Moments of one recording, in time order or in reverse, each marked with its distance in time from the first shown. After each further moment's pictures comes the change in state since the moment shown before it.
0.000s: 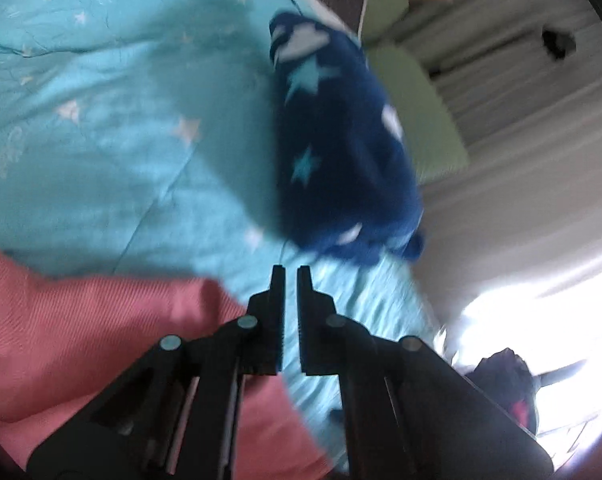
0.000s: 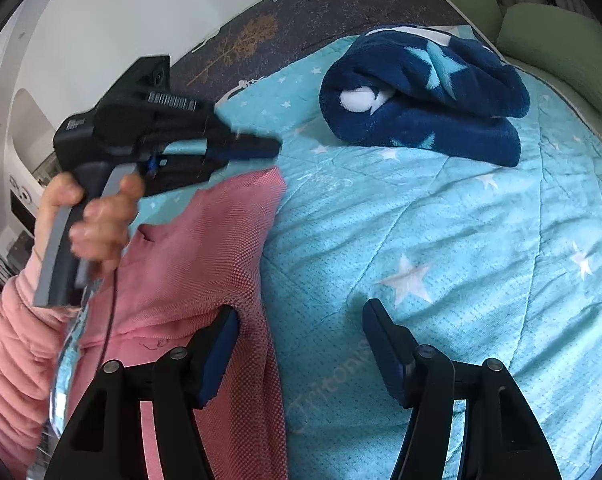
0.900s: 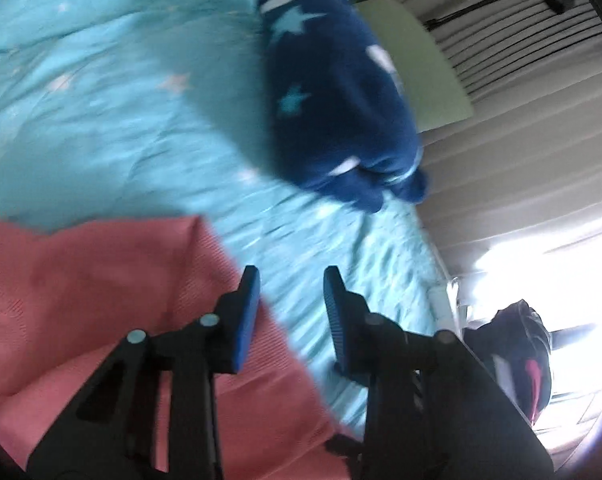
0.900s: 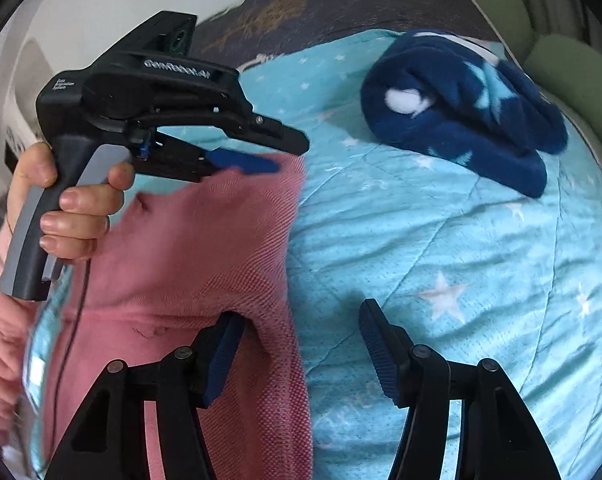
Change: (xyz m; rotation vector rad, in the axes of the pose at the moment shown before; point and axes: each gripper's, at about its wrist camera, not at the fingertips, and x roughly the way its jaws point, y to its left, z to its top) left arm 0.008 -0.013 -0.028 0.111 0.160 0.047; right arm 0.013 0.031 0.010 -0.121 0.061 -0.058
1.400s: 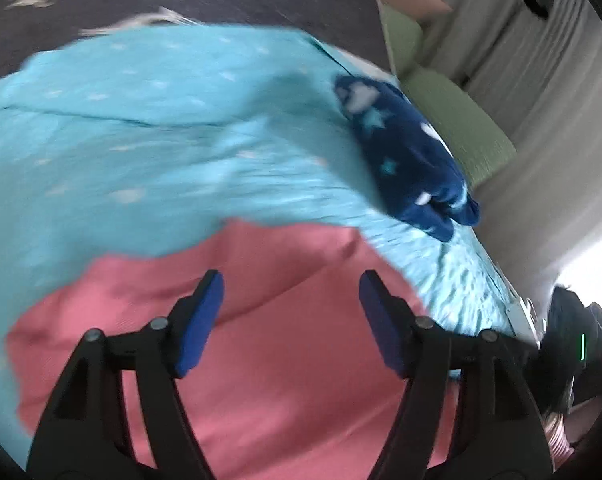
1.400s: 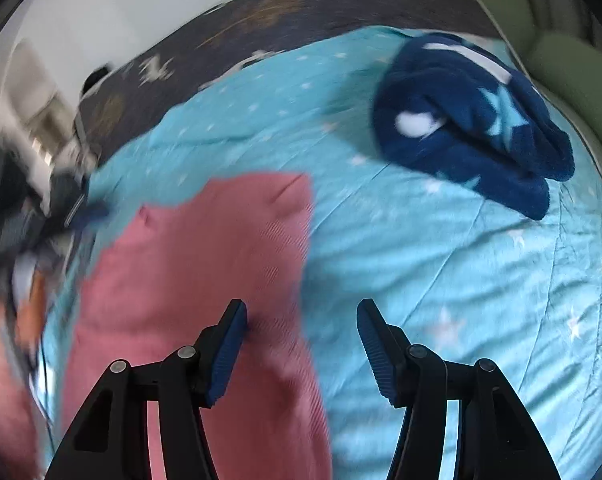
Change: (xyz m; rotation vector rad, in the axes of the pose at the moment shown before) left arm -0.098 0.040 -0.056 0.090 -0.301 0.302; right arm -0.005 0.020 0.020 -0.049 0.066 -0.012
